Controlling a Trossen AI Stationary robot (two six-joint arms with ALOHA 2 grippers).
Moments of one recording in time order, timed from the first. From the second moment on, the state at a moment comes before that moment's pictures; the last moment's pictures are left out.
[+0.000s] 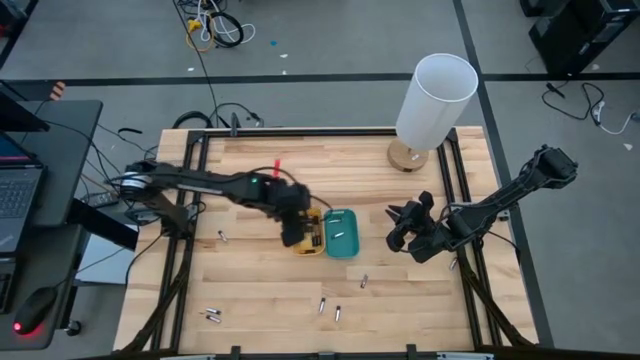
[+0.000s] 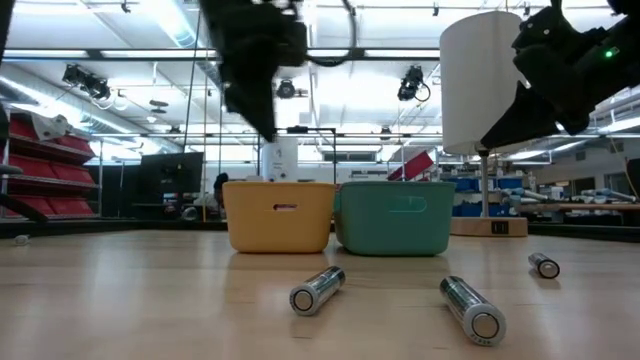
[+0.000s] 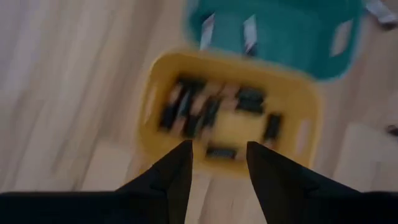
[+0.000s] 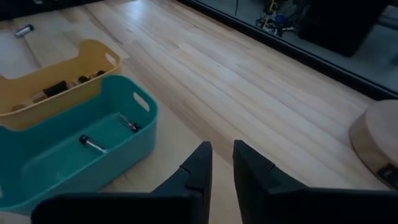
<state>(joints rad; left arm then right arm) -0.02 1.62 1.30 -0.83 -0.08 -0.33 0.49 1.13 0.51 -0.41 0.97 0.92</state>
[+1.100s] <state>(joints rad) -0.24 1.38 0.70 -1.10 -0.05 -0.45 0.46 1.13 0.44 -0.33 0.94 0.97</state>
